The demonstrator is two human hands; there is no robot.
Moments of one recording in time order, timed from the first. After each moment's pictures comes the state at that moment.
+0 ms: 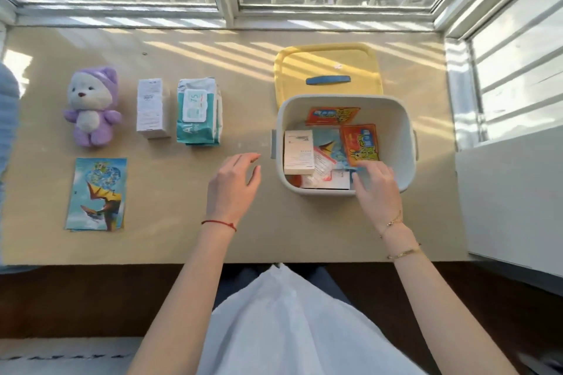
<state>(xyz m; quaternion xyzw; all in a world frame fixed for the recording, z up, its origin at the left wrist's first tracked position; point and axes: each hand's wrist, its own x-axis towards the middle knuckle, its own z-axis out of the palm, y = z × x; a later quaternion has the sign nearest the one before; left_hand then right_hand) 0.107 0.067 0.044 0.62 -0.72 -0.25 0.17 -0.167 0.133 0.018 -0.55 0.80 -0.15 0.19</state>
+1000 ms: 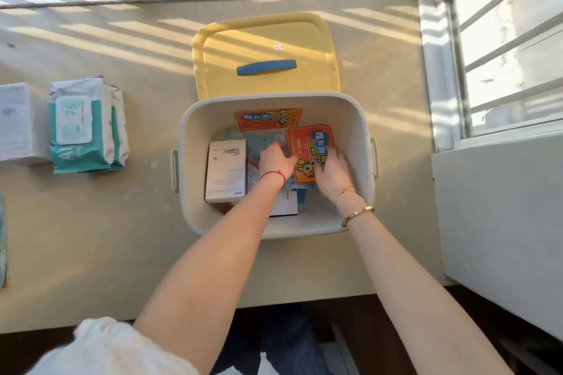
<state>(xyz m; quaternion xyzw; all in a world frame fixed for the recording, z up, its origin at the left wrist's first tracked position) -0.163 -0.018 -0.144 0.67 -0.56 -0.49 0.01 -0.279 0.043 -0.136 -0.41 0.83 -0.08 0.36</state>
